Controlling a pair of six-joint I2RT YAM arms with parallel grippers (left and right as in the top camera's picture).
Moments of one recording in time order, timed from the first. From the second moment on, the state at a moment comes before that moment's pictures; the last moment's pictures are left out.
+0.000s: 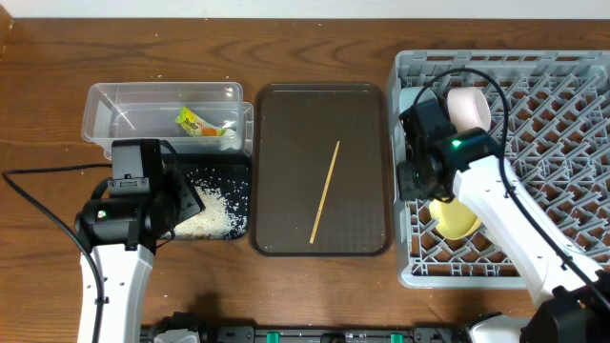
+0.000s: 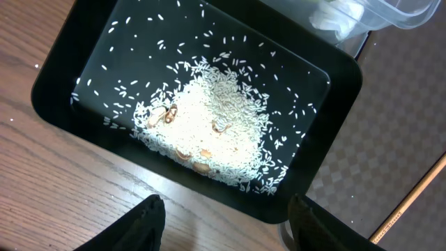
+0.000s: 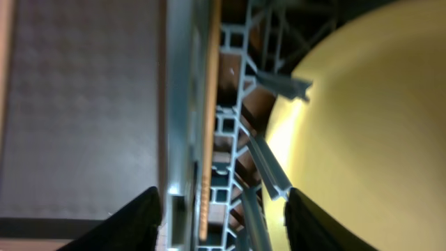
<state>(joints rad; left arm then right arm) 0.06 1.08 0.99 -1.08 -0.03 -0.43 0.37 1.54 1.21 -1.06 0.11 0.31</state>
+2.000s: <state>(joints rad) 0.06 1.08 0.99 -1.09 -0.03 -0.43 0.68 2.03 1.37 -0.83 0.04 0.62</state>
